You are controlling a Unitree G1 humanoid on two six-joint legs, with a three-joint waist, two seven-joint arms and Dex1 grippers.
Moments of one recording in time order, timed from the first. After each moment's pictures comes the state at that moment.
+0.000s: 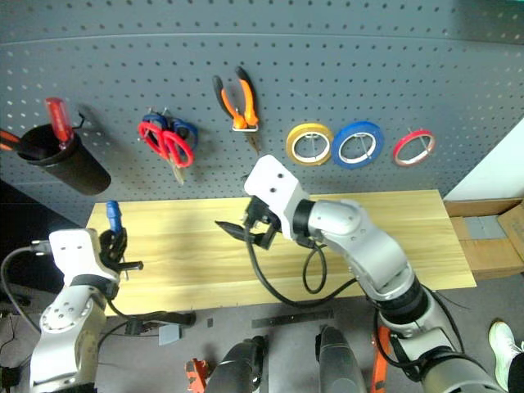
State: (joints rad) left arm 0.06 0.39 0.42 -0.26 -0.19 0.23 -0.12; right arm -0.69 -0.30 0.32 -0.46 0.31 0.75 0.60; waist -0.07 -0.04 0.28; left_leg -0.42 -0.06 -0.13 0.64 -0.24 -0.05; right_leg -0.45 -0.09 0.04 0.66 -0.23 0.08
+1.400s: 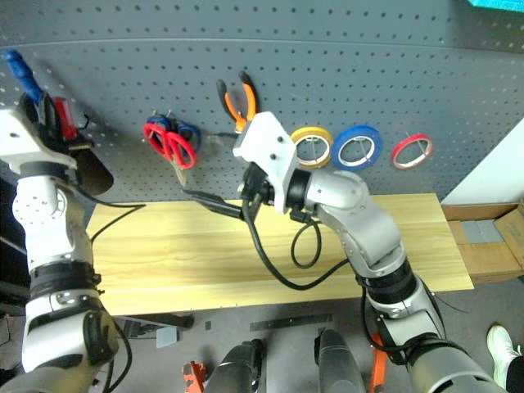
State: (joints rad) left arm -0.66 0.59 0.44 0.49 -0.13 -0.30 -0.04; right arm -0.85 -0.20 0.25 -0.33 0.33 0.58 0.67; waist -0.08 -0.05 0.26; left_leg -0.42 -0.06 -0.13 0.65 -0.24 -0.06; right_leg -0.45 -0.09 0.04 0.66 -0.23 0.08
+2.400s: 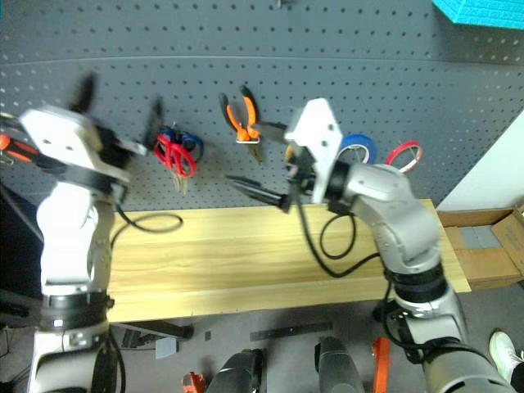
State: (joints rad) left arm -0.40 0.55 0.14 -0.20 -0.30 0.03 -0.33; right arm -0.71 -0.40 0.09 -0.39 0.45 0.63 0.74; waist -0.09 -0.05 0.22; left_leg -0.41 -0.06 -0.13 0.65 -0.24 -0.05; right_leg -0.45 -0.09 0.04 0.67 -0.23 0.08
